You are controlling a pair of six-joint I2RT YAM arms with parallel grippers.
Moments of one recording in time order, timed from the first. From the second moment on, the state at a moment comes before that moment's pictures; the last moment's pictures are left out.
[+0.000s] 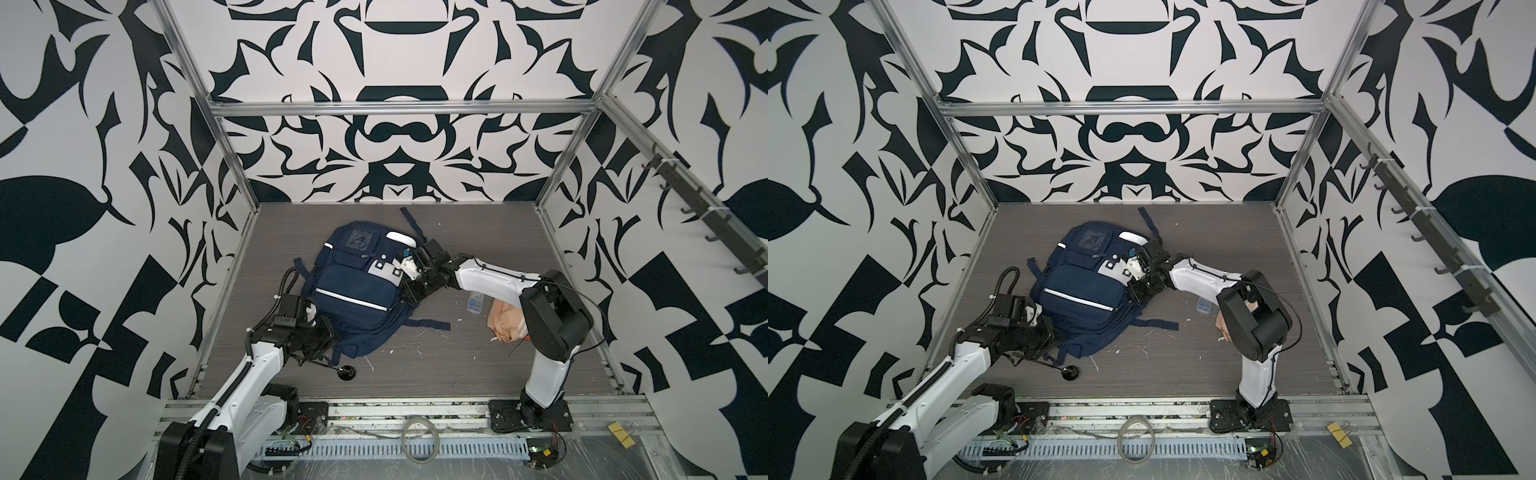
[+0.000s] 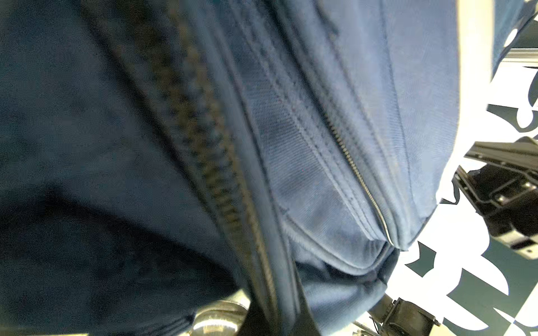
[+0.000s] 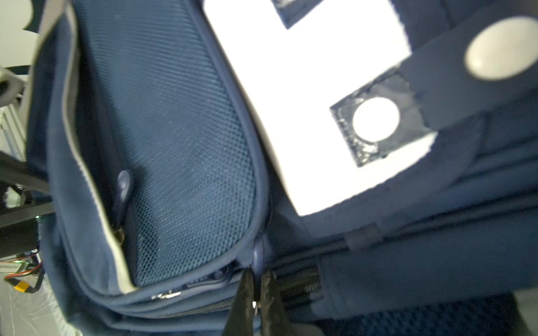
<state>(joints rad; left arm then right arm) -0.20 0.93 0.41 -0.57 0.52 -0.82 0.63 1.82 1.20 -0.43 -0.47 0.13</state>
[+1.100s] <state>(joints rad) -0.34 1.16 0.59 -0.17 0.44 -1.24 0.79 1.65 1.14 -0.28 -0.28 0.29</state>
